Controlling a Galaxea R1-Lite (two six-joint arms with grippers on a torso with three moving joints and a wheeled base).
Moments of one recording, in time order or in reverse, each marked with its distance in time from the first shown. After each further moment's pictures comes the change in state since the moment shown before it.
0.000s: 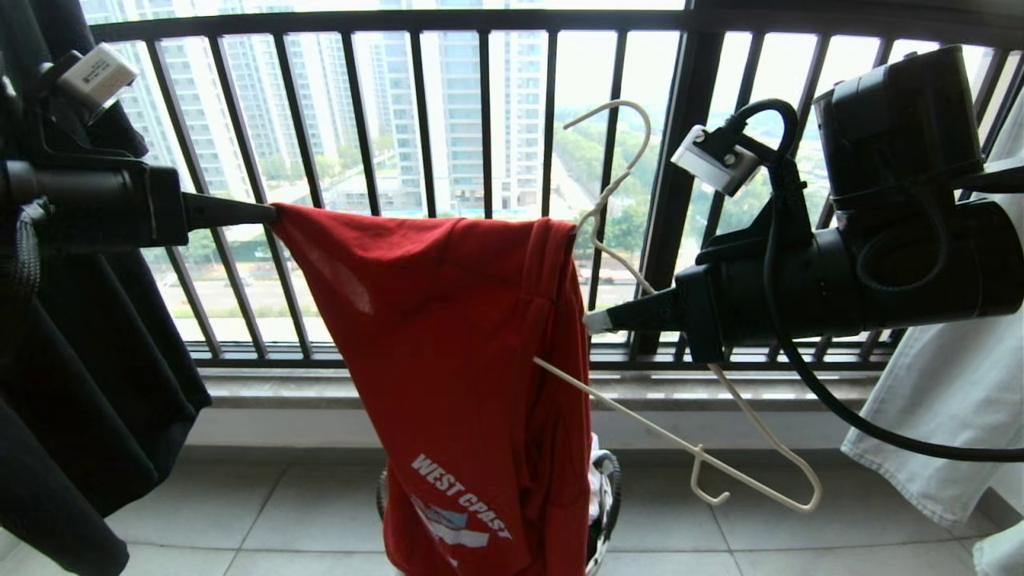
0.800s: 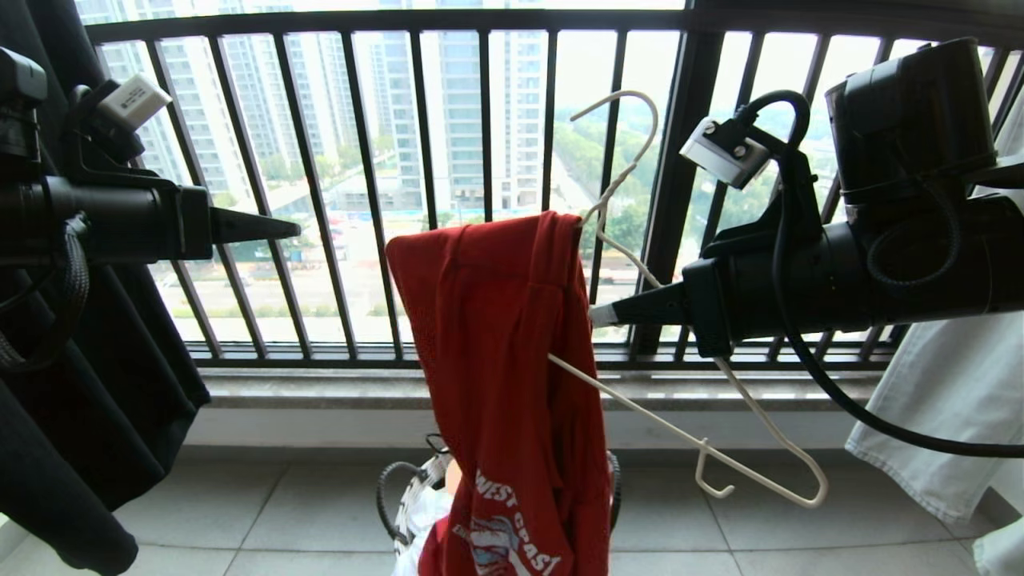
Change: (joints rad) left arm -0.013 0.044 -0.006 0.020 0.049 0.040; right arm -0.009 -0.008 -0.001 -0.003 0.001 0.001
